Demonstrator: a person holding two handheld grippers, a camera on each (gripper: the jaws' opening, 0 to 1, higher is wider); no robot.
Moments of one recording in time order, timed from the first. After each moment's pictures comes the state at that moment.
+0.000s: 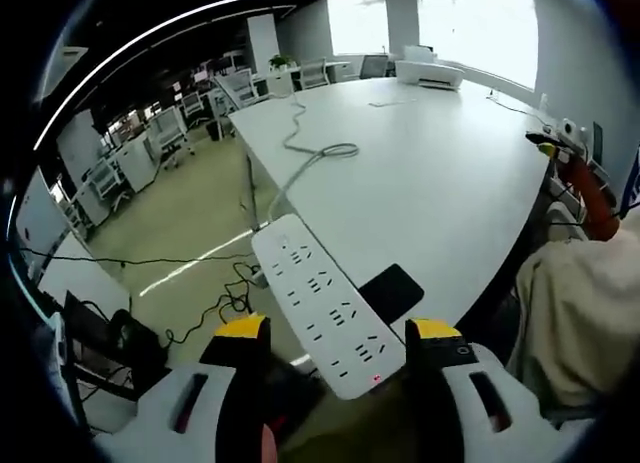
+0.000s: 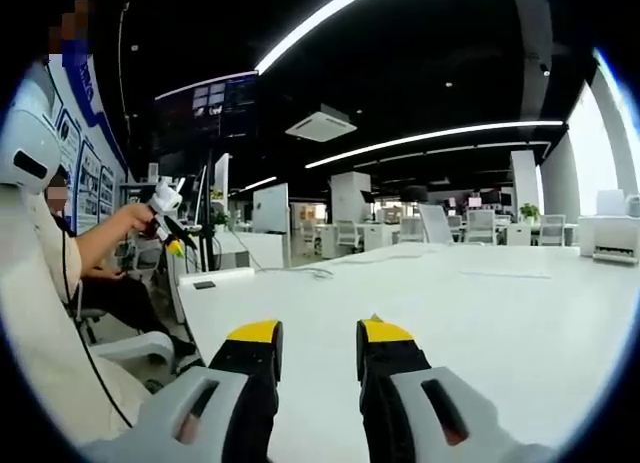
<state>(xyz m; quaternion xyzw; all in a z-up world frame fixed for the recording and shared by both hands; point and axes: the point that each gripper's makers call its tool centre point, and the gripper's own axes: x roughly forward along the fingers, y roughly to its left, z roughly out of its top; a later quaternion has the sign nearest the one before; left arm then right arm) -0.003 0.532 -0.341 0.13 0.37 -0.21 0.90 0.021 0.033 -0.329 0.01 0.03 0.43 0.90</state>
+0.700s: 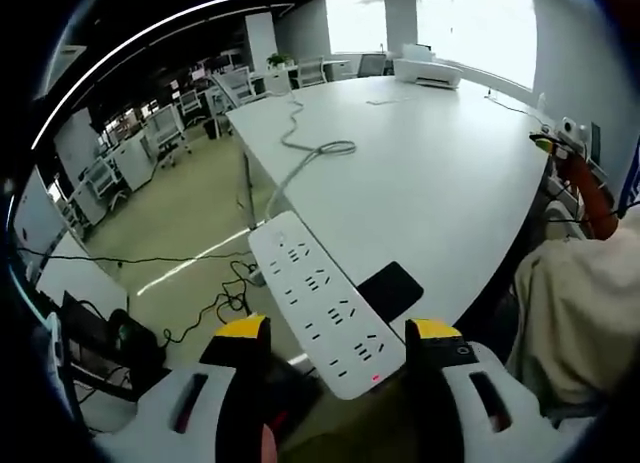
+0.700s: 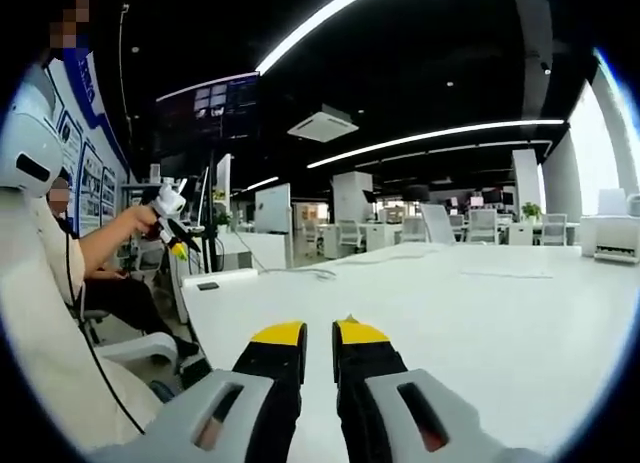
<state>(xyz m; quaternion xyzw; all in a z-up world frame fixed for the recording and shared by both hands) -0.004 0.530 -0.346 0.13 0.37 -0.22 0.89 0.012 0.036 -0.324 0.01 0.03 0.44 0.90</state>
